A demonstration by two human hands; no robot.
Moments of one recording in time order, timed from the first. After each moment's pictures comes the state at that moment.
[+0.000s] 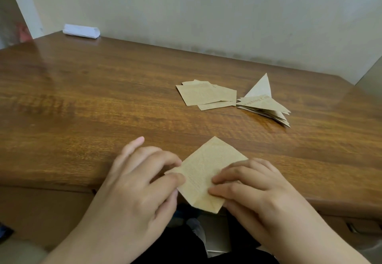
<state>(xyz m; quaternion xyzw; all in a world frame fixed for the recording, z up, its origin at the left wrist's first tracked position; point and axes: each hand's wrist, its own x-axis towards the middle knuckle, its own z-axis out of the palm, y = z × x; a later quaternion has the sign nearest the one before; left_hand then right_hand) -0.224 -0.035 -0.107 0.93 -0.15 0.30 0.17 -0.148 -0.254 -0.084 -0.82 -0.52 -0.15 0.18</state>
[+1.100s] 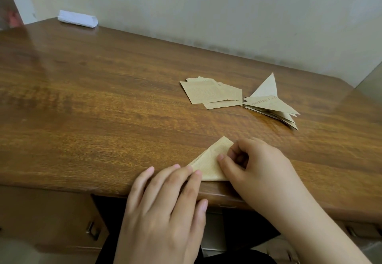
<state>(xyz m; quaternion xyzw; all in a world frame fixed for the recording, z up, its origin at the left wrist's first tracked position) -0.222 -0.075 -0.145 0.90 -0.01 0.41 0.15 -0.130 -0.206 -0.069 -0.96 -0.20 -0.08 0.18</state>
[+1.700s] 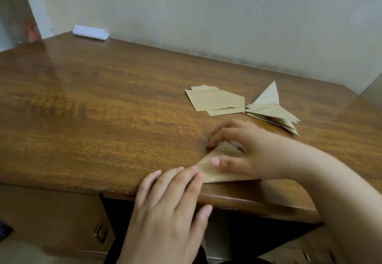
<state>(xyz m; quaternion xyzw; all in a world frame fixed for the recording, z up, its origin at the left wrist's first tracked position) -0.223 -0.070 -0.140 0.92 -0.04 0.36 0.16 -0.091 -0.202 -0.026 -0.91 -0.39 0.13 0.07</state>
